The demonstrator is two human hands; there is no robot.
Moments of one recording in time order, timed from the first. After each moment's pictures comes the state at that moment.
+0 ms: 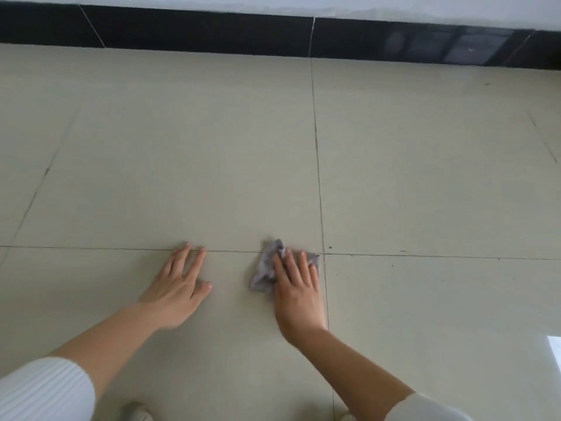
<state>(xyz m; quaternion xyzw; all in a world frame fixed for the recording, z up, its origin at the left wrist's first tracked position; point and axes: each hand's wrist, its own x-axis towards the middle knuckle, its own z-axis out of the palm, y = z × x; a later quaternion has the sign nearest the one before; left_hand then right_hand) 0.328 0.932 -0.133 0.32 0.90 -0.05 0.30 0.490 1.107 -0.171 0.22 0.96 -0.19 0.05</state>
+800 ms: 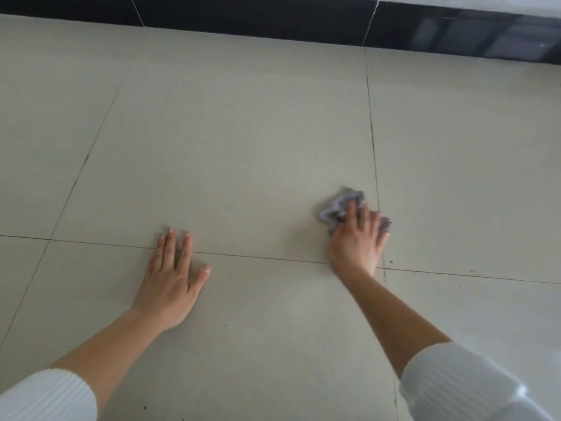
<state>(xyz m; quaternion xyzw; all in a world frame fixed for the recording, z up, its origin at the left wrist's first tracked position) 0.268 0.860 -0.168 0.24 0.95 0.03 0.20 0.375 1.154 -0.168 0.44 0.88 -0.17 0.04</state>
